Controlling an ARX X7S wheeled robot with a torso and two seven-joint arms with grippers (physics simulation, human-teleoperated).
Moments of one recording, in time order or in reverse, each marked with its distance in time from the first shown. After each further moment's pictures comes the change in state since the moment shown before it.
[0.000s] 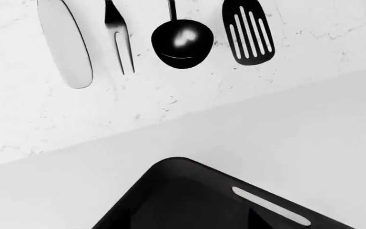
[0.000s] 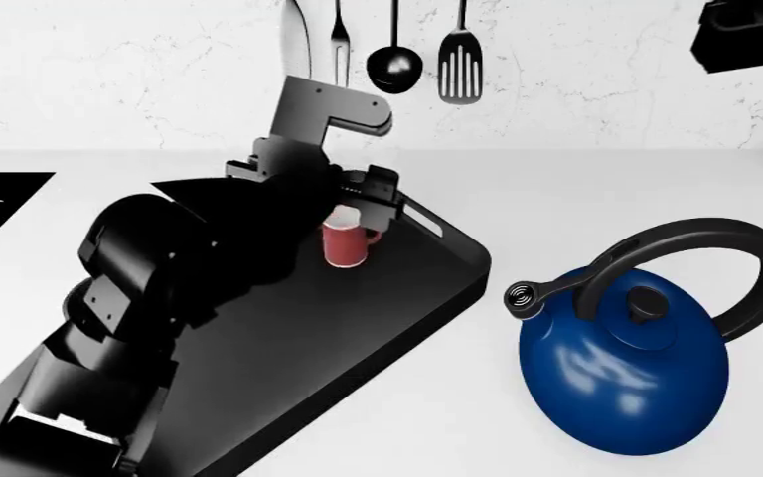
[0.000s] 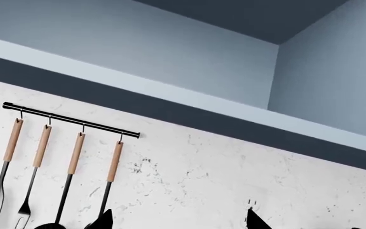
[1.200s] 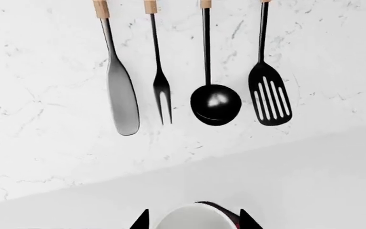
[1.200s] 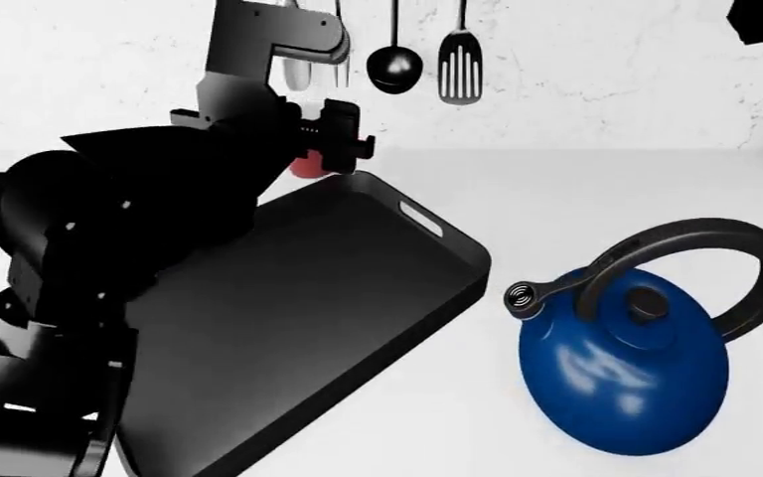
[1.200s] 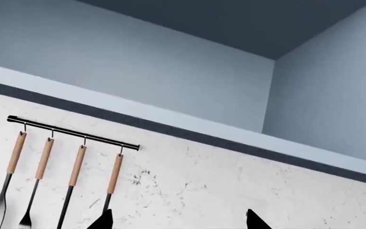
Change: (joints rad) left arm -0.065 -0.042 -0.149 0.123 -0.042 -0.099 -0.065; right arm 0.108 -0.009 0.001 0.023 0.125 0.046 0.087
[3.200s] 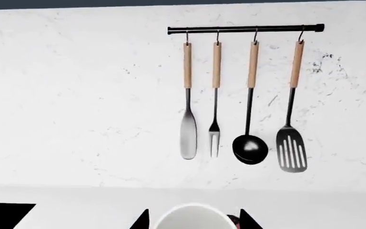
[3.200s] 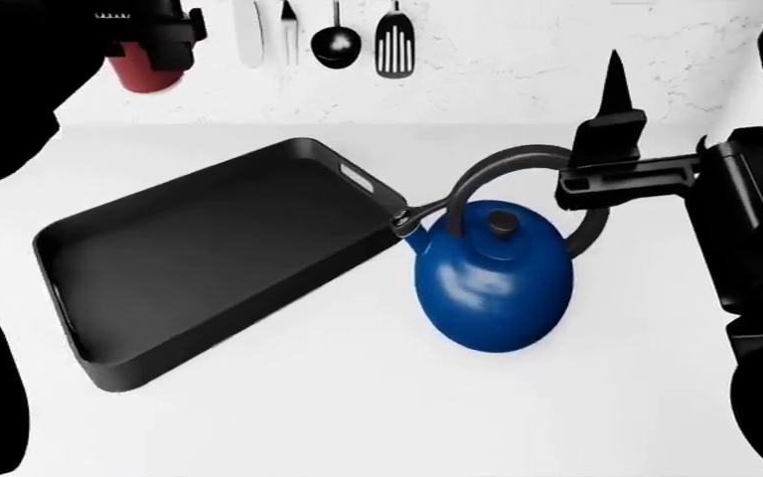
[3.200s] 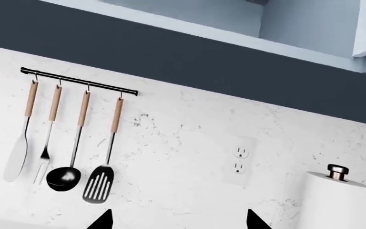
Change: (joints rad) left arm -0.159 -0.155 -0.350 0.152 -0.115 -0.311 -0.169; right arm -0.632 -0.182 0.147 -0.249 -0.543 -0.090 -0.266
